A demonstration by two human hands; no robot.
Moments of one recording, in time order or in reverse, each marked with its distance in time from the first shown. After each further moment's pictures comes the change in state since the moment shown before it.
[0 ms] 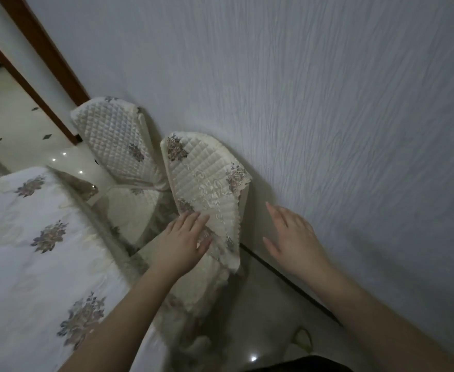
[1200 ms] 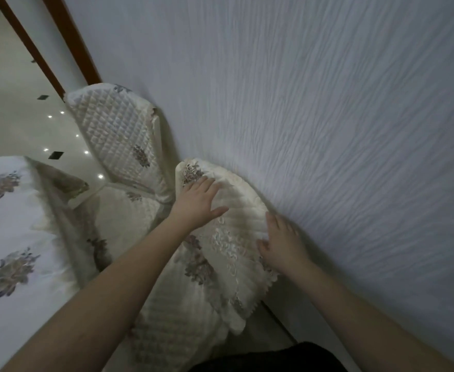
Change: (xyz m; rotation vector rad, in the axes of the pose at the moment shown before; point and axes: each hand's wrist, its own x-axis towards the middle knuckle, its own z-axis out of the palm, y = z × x) left_hand 0.293 -0.151 0.017 -0.073 -0.021 0.007; right_hand 0.297 -0.015 0.068 -0.041 -0.245 0.089
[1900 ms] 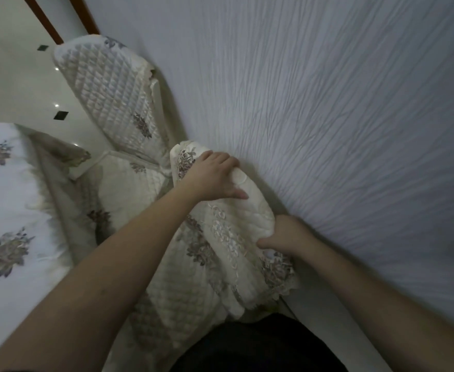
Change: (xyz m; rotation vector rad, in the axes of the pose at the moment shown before) left_hand 0.077 -0.012 0.015 -0.144 -0.034 0.117; right_hand 0.074 0.018 0.007 0.232 -0.470 0.092
